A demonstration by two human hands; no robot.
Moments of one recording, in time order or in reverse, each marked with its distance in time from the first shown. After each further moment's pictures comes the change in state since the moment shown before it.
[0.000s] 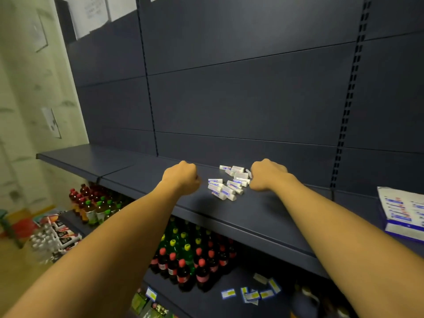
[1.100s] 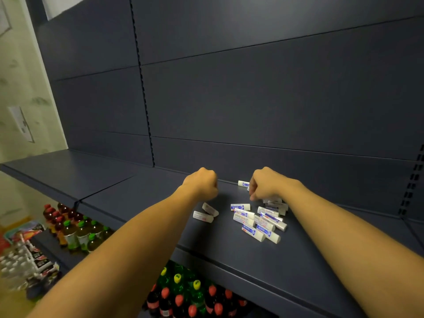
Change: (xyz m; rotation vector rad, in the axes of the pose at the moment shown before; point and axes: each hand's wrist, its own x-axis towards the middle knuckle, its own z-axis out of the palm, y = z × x) left_hand 0.180 -0.061 0.077 -0.128 -0.132 0.180; right_hand 0.192 -0.041 0.058 0.207 -0.130 -0.054
